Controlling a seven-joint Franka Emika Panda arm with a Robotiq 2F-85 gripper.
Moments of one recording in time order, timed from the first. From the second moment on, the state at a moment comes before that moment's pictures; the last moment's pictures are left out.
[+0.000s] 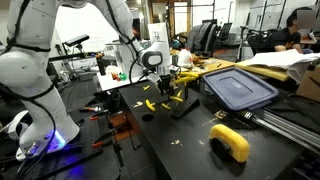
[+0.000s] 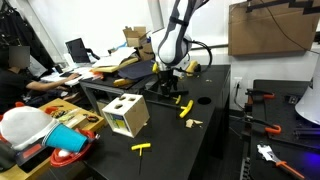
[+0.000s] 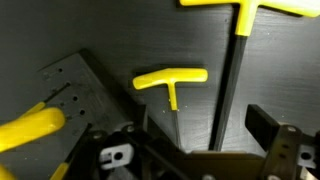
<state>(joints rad) 0.09 0.50 -0.09 -2.15 0.01 2.67 -0.03</state>
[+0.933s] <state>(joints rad) 0.05 0.62 -0.08 -2.01 0.01 2.56 -0.03</state>
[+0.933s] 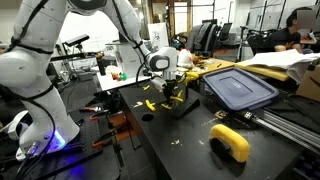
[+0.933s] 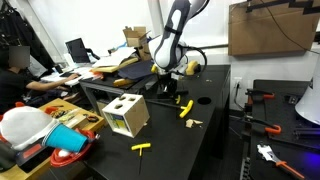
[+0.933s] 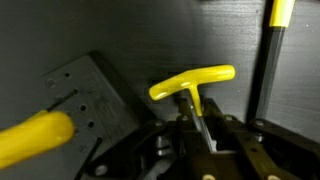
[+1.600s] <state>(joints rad) 0.03 0.57 -0.09 -2.04 0.01 2.49 0.02</state>
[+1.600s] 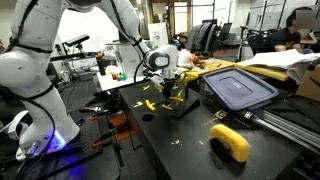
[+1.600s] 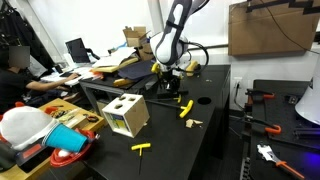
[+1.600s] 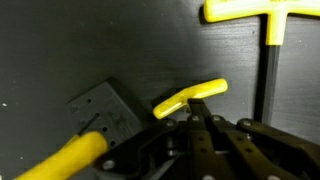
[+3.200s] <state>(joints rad) -0.03 0.54 0.03 -2.08 -0.11 2.46 -0.23</state>
